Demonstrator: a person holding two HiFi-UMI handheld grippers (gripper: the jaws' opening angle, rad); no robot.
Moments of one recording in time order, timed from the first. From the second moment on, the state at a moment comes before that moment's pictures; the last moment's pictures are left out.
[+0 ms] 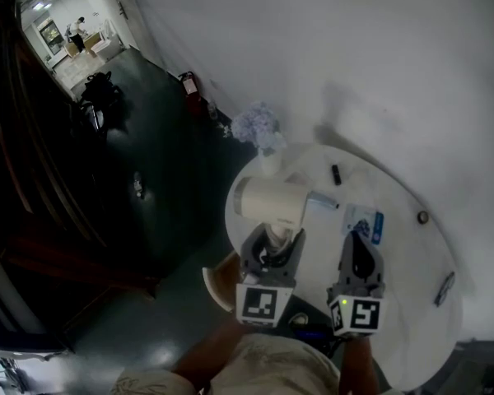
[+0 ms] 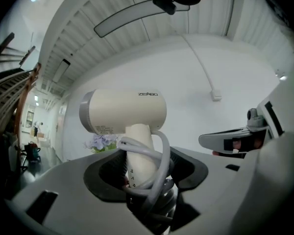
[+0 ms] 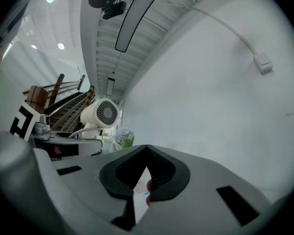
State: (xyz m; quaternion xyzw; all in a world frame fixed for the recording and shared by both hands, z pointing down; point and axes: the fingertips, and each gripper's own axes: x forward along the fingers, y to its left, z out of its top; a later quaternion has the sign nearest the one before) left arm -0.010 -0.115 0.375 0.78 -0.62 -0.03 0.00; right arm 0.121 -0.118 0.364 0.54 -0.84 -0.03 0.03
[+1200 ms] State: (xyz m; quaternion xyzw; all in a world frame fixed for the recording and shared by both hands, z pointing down) left arm -0.117 -0.043 0.384 0.69 -0.72 0.01 -0.01; right arm 0.008 -0.103 0.366 0.41 -0.91 -0.03 0.02
